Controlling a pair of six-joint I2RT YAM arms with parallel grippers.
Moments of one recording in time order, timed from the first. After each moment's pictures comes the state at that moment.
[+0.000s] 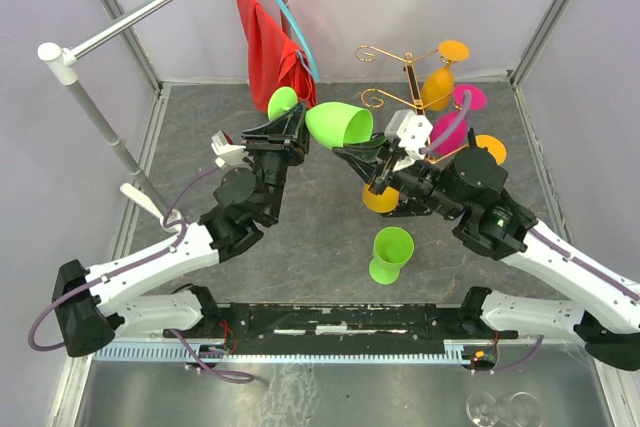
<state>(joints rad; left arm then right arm) -0.98 1.08 0.88 0.56 -0.80 -1.51 0.98 0.99 1.19 -0.01 -0.08 -0.14</state>
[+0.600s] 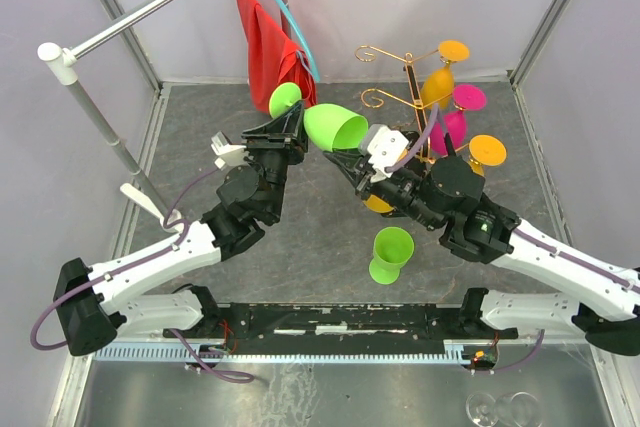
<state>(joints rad) -0.97 1.10 0.88 0.55 -0.83 -1.51 1.11 1.05 1.19 0.00 0.12 -0.27</state>
